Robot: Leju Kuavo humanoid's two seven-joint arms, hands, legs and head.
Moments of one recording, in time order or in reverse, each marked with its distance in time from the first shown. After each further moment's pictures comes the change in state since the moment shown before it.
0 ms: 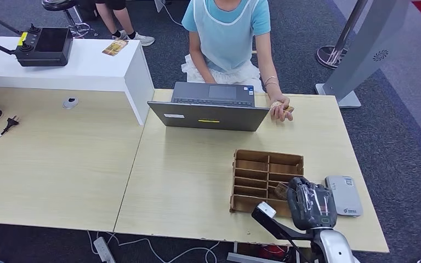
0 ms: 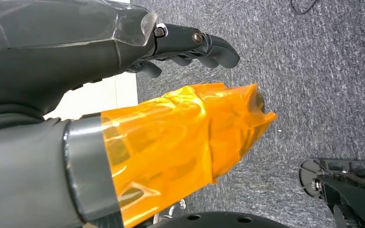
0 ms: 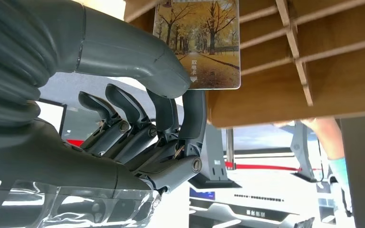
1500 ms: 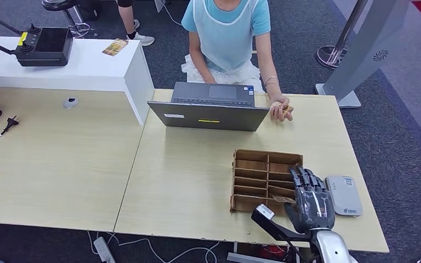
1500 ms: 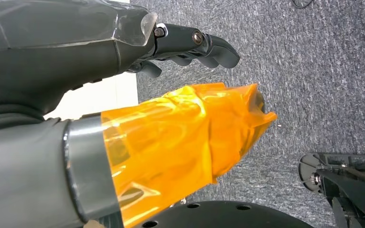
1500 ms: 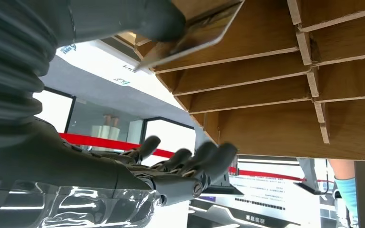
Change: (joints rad) left arm -0.002 -0.010 0.008 -0.001 0.008 -0.004 0.002; right arm -0.007 0.002 0.008 0.052 0.043 0.030 0.017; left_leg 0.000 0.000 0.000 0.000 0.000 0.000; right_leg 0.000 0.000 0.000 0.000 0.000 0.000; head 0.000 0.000
